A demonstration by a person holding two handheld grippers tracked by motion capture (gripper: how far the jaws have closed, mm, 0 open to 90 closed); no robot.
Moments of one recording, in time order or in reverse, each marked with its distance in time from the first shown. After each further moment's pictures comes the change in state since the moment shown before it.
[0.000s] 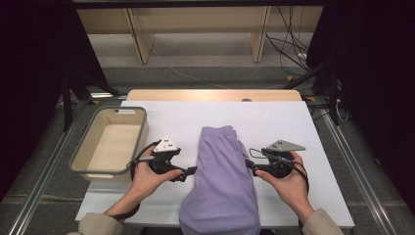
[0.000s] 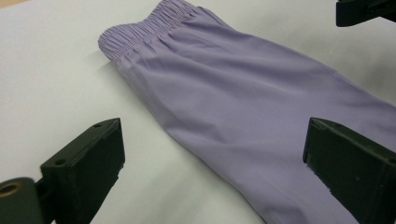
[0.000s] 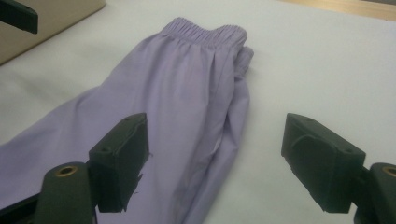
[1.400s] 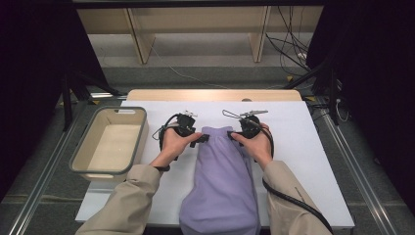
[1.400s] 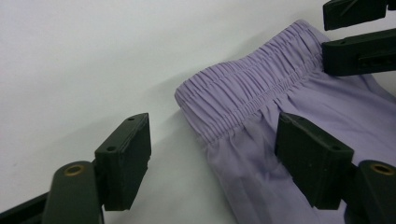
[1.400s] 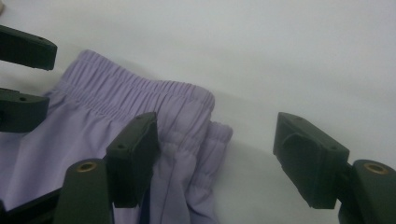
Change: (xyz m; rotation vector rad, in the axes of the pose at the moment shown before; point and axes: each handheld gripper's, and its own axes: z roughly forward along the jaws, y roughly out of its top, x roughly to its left) left arm 0.070 0.051 0.112 0.133 0.113 -0.209; right arm -0.035 0.059 0.136 0.147 -0.070 0.106
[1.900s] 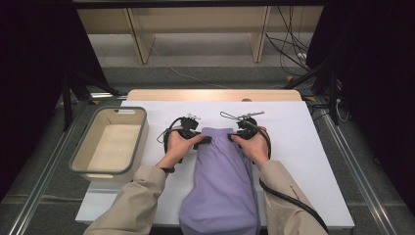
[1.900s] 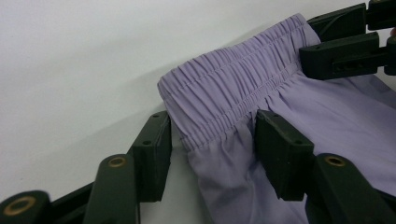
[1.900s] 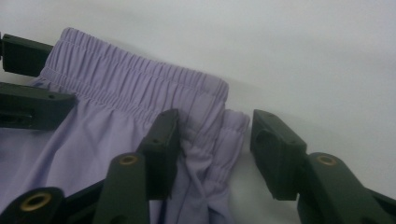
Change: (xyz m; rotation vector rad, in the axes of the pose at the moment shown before) left arm -0.003 -0.007 0.015 0.014 -0.027 -0.018; right arm 0.002 -0.004 0.012 0.074 0.018 0.039
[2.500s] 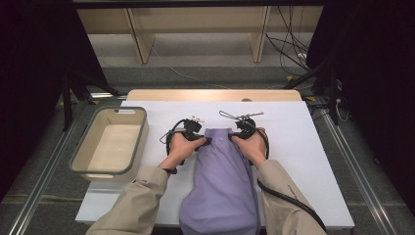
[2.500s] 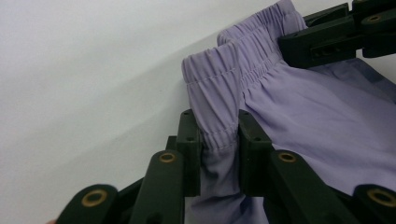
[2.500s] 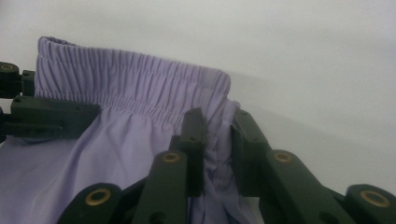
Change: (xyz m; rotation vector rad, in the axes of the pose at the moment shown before) left arm -0.011 -0.005 0.002 0.005 -0.008 0.043; right arm 0.007 -0.001 0.000 0.009 0.015 0.051
